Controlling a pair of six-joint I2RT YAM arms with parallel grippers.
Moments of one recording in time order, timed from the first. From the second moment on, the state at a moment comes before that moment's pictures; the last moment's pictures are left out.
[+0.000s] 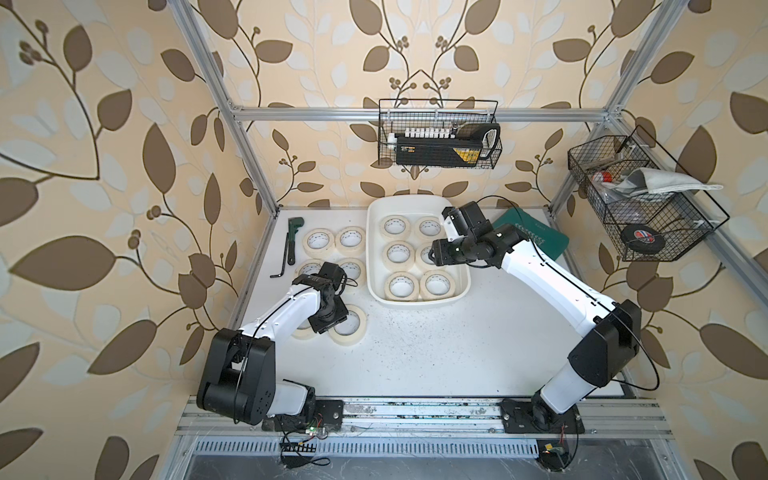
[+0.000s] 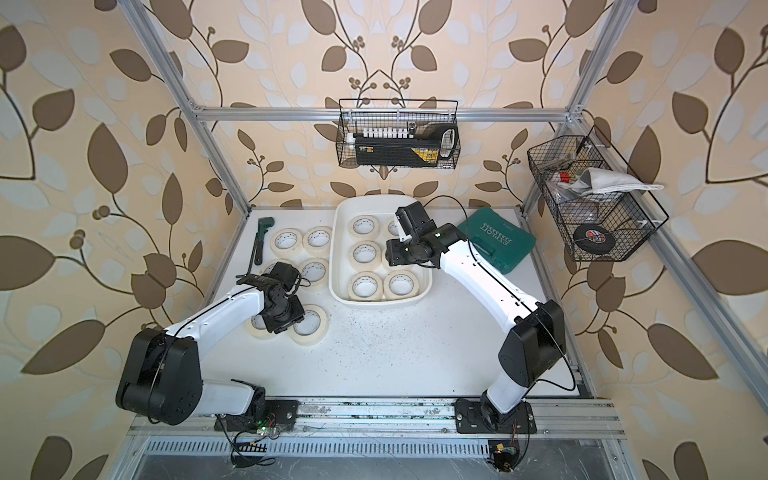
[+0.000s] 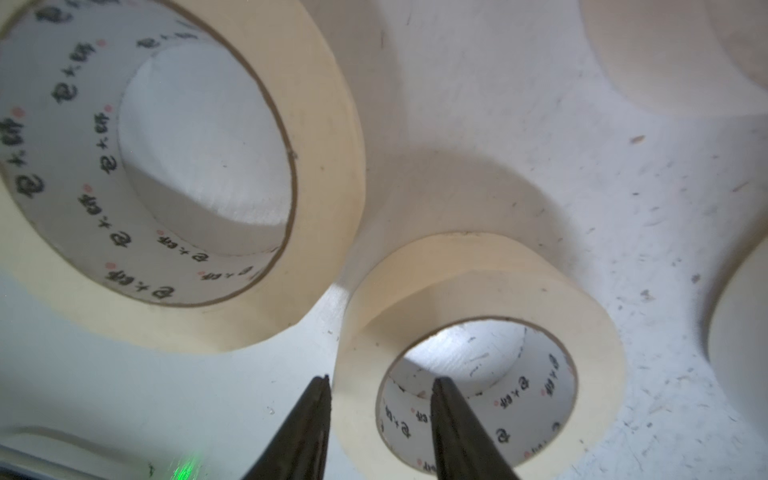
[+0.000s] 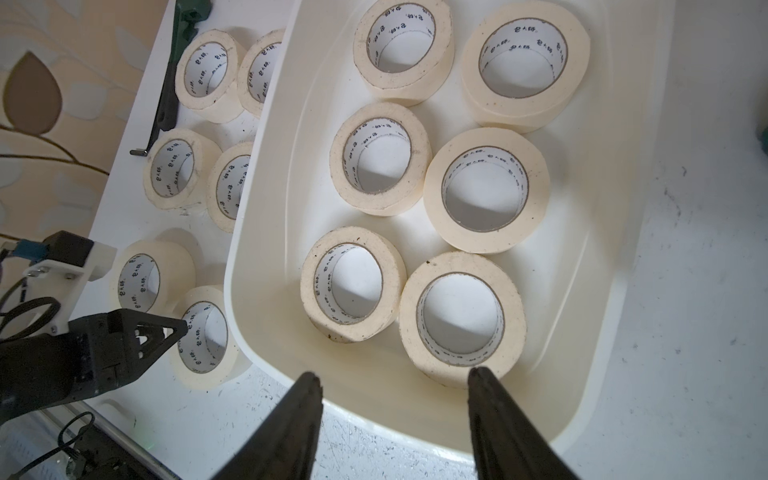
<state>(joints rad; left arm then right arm) -0.29 1.36 0.85 -0.91 -0.05 -0.80 0.55 1.66 1.59 -0.84 -0.03 0.40</state>
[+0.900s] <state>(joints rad) -0.29 1.16 1.11 -1.07 -0.02 -0.60 0.53 2.05 1.93 -0.94 0.05 0.34</state>
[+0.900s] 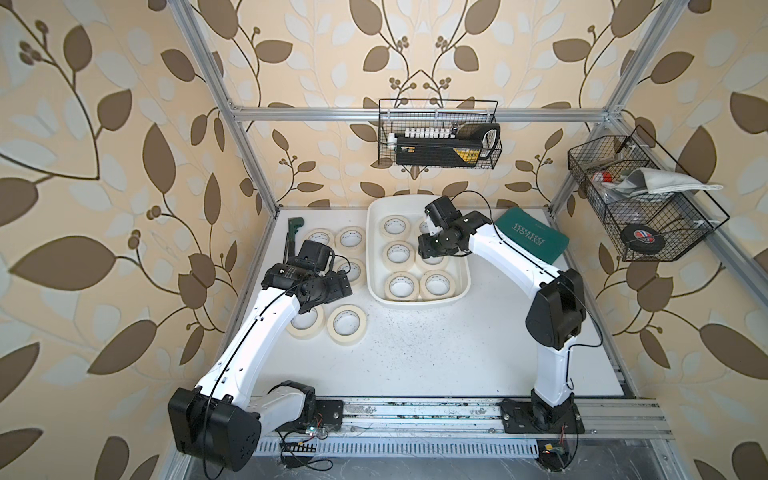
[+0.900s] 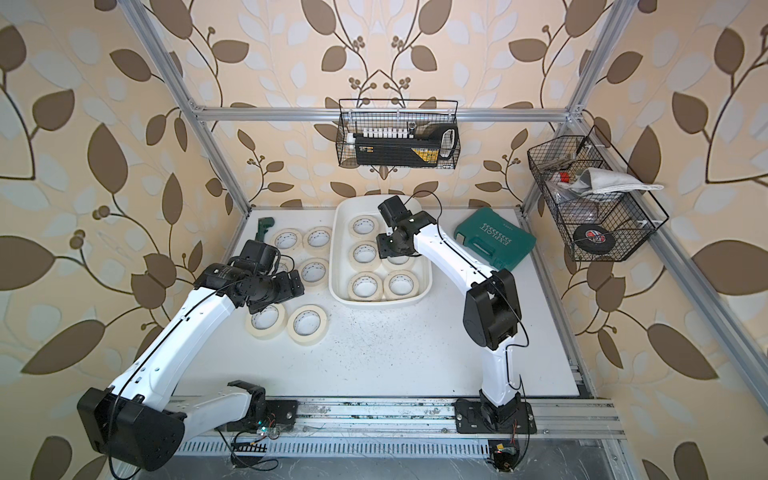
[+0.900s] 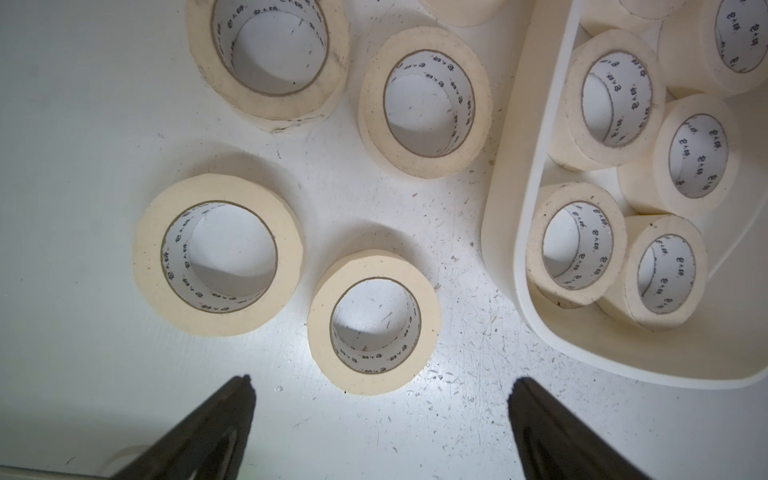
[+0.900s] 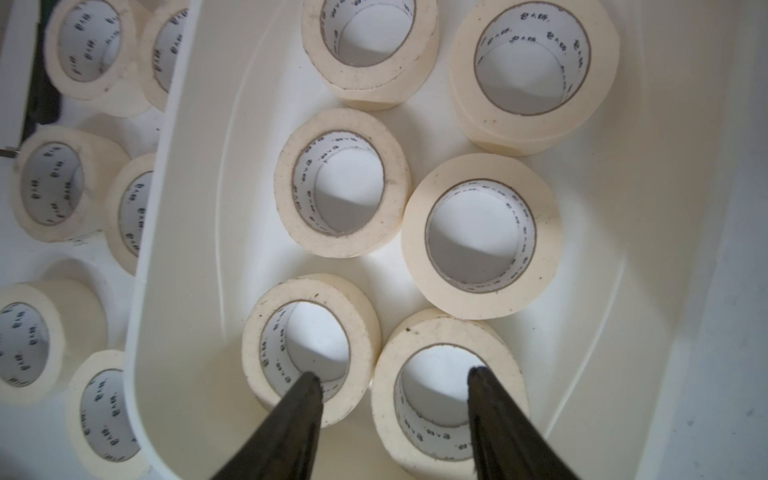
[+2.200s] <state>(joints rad) -0.29 1.23 1.12 -1.05 0.07 -0.54 0.41 2.47 2.29 -1.06 0.18 0.11</state>
